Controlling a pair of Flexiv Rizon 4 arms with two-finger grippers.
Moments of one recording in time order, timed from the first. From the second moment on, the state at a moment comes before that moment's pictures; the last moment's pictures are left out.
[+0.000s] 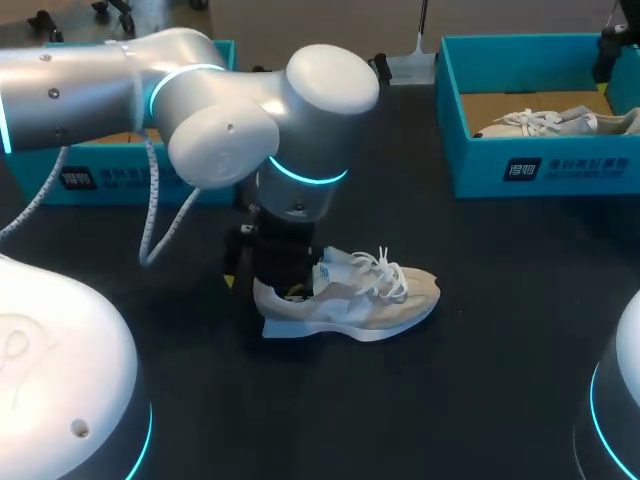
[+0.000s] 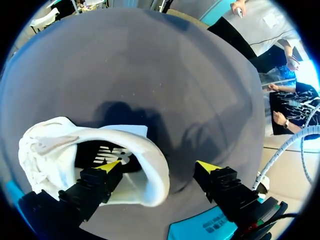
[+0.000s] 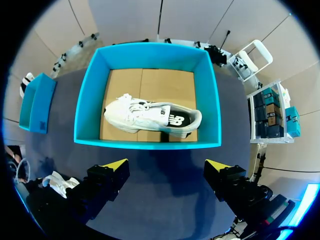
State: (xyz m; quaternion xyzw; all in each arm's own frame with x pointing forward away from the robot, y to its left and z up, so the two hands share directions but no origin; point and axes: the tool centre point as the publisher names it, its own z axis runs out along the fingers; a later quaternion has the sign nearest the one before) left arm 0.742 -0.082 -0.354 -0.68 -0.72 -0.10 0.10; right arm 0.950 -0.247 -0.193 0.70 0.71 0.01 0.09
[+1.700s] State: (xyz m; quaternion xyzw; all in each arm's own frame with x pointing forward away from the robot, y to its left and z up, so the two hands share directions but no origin) left arm 0.705 0.000 -0.246 -0.45 -0.89 0.10 0.02; right arm 0.950 -0.247 -0.193 0.70 0.71 0.01 0.09
